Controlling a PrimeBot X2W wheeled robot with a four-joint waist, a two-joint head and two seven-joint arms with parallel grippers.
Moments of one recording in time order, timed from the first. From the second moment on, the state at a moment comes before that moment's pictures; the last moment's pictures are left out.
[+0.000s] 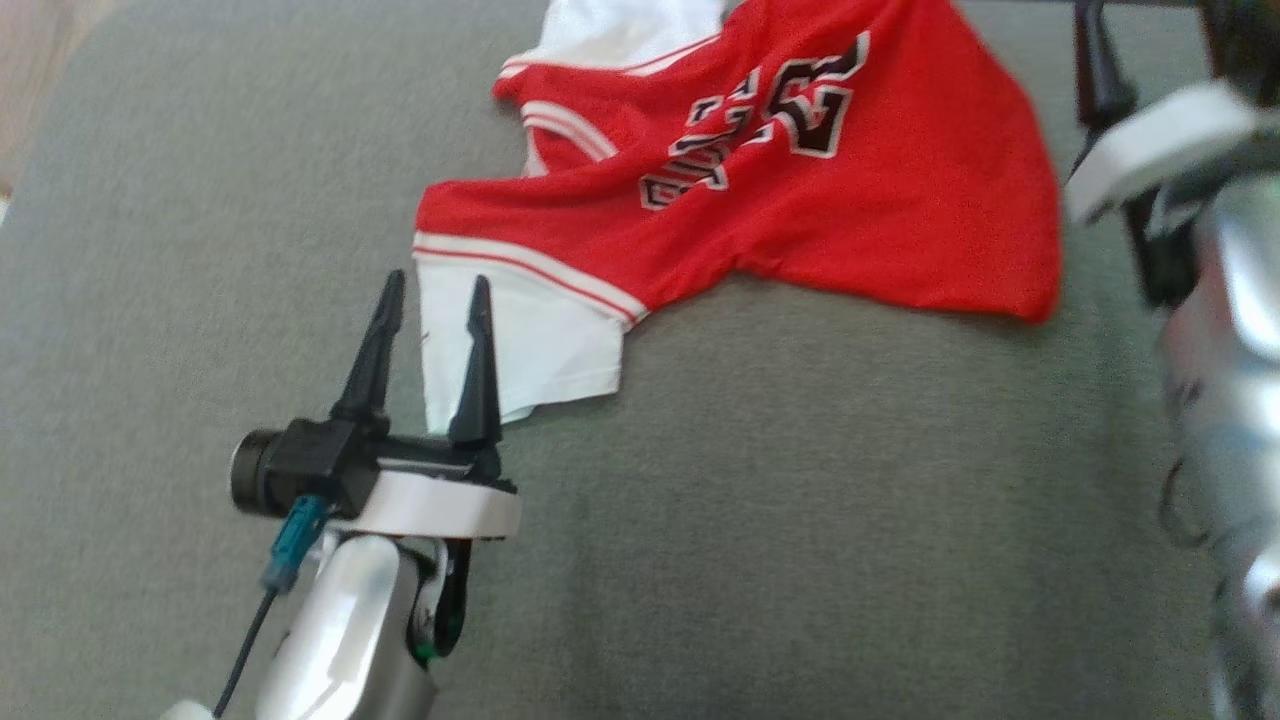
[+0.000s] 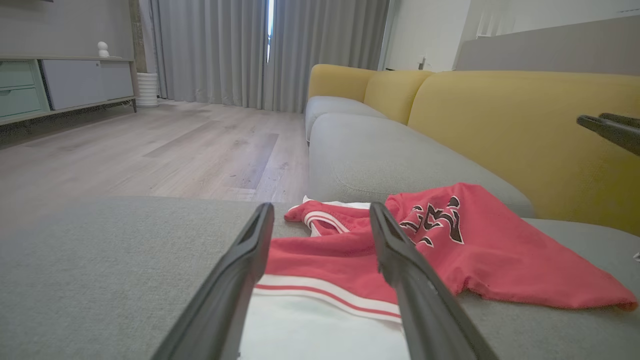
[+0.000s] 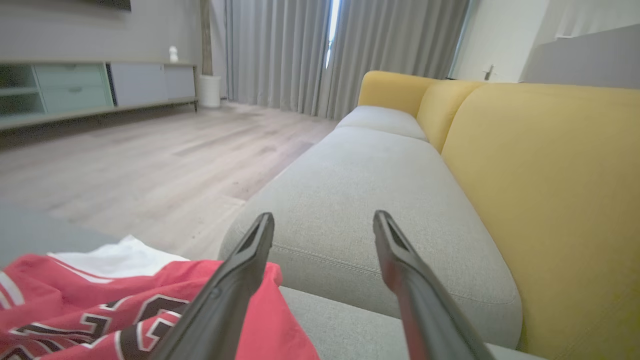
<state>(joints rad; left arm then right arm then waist) -0.30 0.05 -0.31 0.25 -0.27 0.03 -0.25 -0.94 -0.26 0.16 0.90 0.06 0.13 -0.25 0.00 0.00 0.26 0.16</state>
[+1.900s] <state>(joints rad) -0.15 0.05 -0.15 0.48 -0.26 0.08 -0.21 -0.09 -0.05 -0.03 0.21 0.18 0.13 -0.25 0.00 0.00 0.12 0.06</state>
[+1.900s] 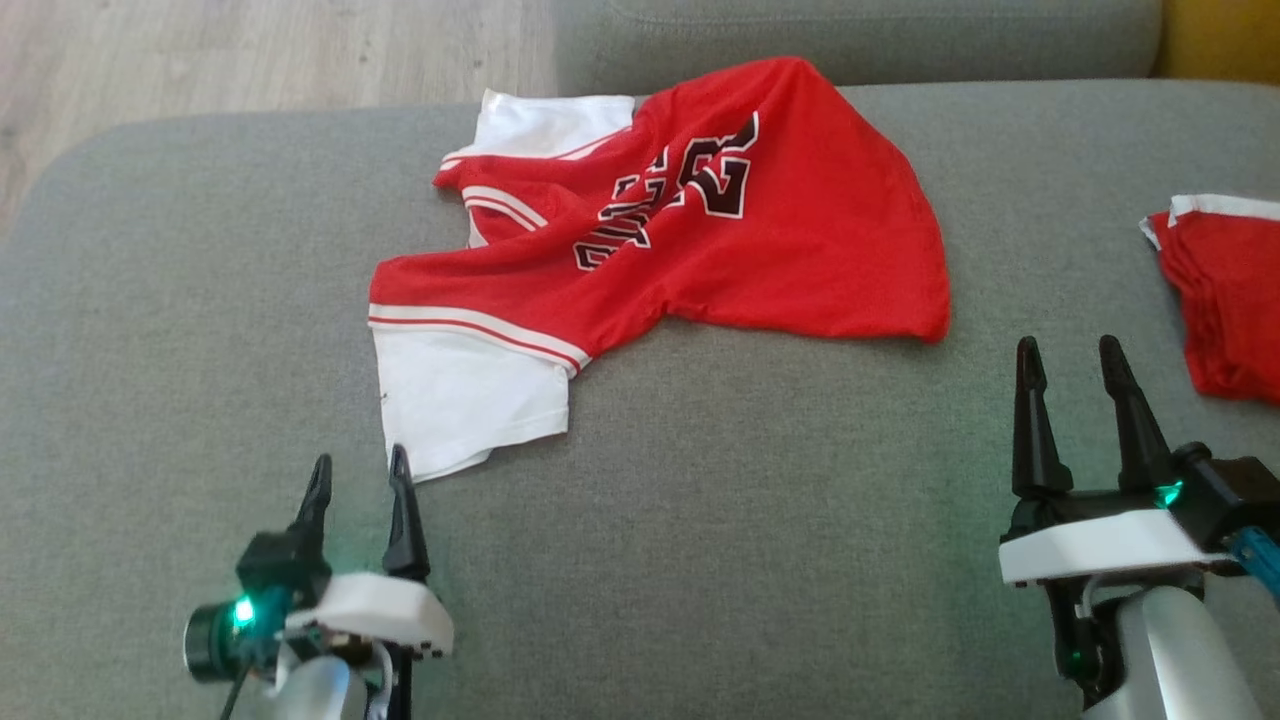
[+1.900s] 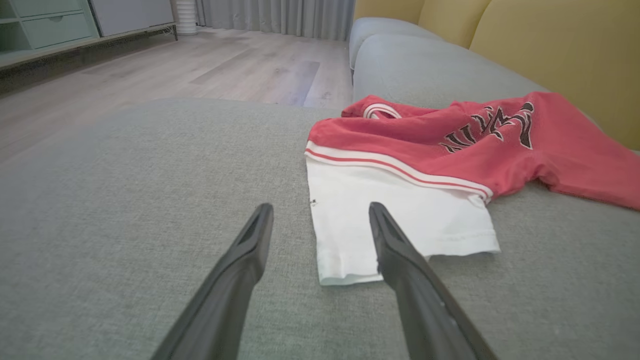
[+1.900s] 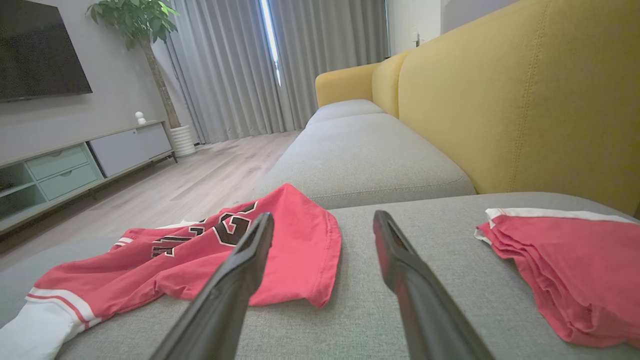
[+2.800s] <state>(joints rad) -0.33 0.09 -0.20 0.66 -0.29 0.03 0.09 -0.12 -0.05 -0.03 0.21 0.21 0.13 -0.25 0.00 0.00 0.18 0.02</state>
